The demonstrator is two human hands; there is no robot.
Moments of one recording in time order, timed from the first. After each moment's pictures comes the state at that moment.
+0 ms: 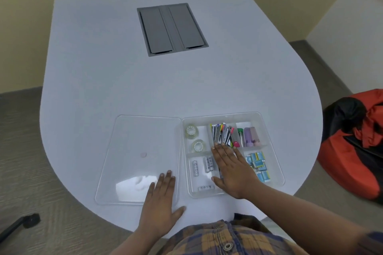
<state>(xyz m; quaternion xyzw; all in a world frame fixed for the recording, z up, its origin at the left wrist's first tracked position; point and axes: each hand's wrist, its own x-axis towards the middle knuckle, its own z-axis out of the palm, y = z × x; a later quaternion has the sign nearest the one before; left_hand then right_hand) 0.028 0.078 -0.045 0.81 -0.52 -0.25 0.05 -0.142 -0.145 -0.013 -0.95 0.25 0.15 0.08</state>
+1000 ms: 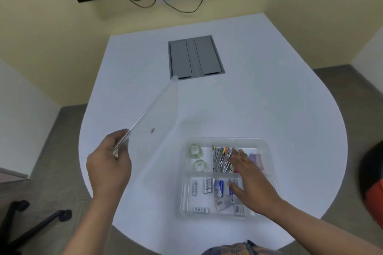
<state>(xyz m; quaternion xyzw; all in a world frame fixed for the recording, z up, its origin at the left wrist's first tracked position) 0.074 0.017 0.165 0.86 -0.20 0.08 0.46 -0.175 -0.203 0.053 -0.93 0.21 -0.06 0.31</state>
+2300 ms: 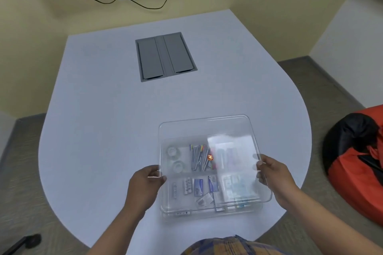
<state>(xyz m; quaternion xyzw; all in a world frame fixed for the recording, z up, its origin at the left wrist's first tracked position) 0.024 -0.035 0.067 0.84 -0.17 -0.33 0.40 -0.245 -0.255 0.057 -0.50 0.57 -0.19 0.62</state>
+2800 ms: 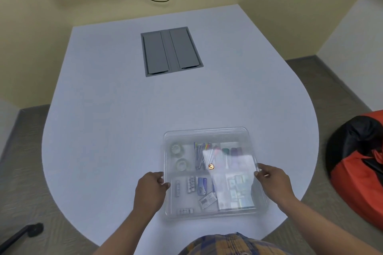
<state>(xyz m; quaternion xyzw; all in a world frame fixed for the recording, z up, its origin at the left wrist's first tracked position) 0.021 -0.035 0.038 0.90 -0.22 -0.28 0.25 -0.241 -0.254 0.025 -0.70 0.59 -0.04 0.39</state>
